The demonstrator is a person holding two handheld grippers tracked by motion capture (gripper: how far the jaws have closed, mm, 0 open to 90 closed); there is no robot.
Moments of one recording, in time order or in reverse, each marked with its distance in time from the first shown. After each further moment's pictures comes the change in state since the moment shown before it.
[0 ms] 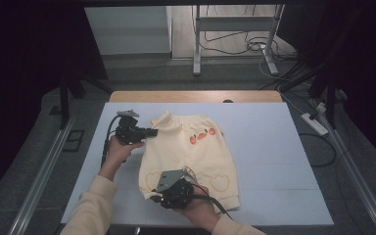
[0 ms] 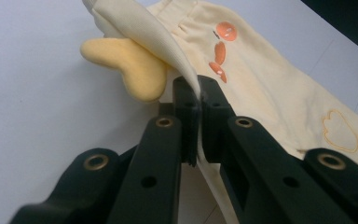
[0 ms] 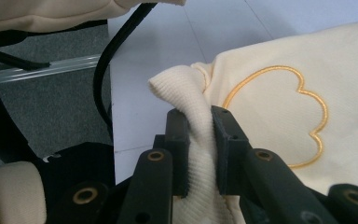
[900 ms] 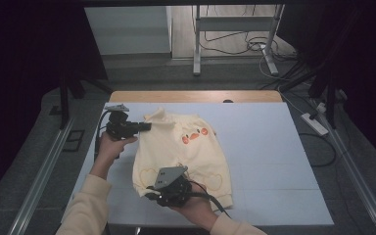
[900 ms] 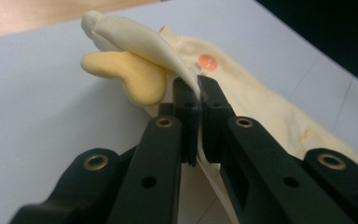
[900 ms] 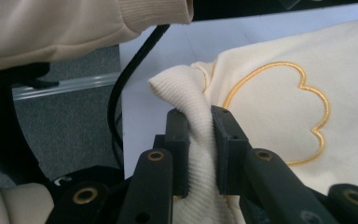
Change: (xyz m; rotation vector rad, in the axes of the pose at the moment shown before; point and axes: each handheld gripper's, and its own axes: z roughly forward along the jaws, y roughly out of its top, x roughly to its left) left arm 0.001 0.009 -0.035 -0.080 -0.015 -0.011; right arm 0.003 0.017 -0.011 -0.085 0.017 -0.004
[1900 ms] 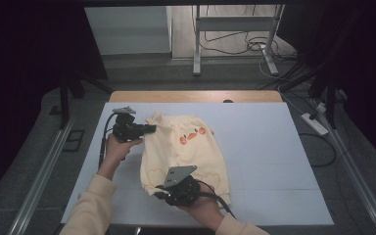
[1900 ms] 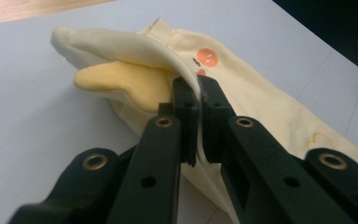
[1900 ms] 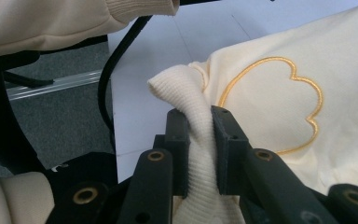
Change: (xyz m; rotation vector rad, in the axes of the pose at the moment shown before) left arm -0.004 -0.003 0.028 0.032 0.016 0.001; right arm -0.008 -0.018 -0.012 0.032 -0.026 0.048
